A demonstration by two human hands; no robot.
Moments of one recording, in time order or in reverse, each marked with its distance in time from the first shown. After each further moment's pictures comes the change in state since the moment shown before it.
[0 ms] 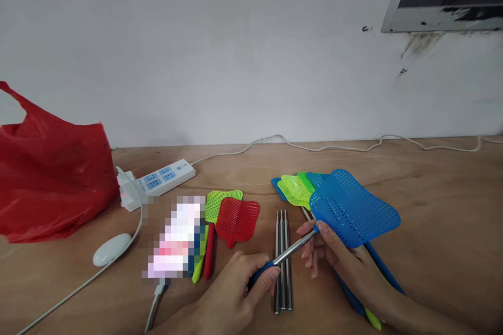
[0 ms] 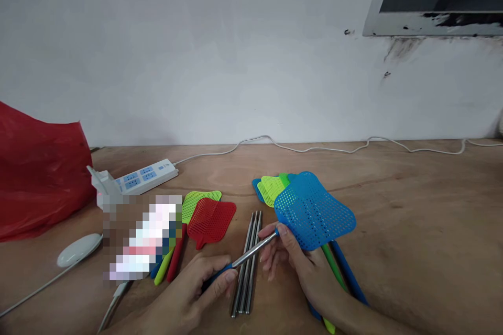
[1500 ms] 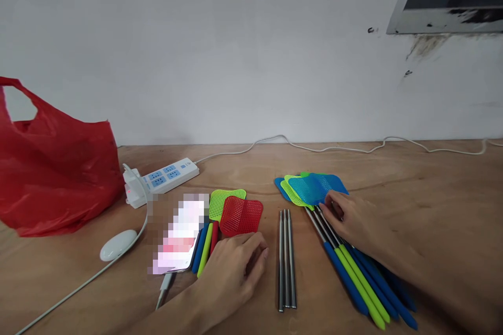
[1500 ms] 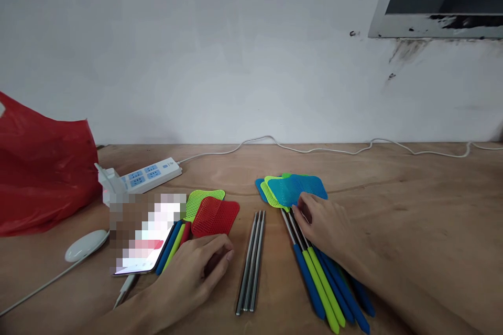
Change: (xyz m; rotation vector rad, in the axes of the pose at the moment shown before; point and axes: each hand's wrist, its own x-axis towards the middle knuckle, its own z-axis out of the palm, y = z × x) left_hand 0.005 -0.010 -0.011 0.353 0.198 0.129; right_hand 0.045 -0.025 -0.064 -1.670 0.174 -0.407
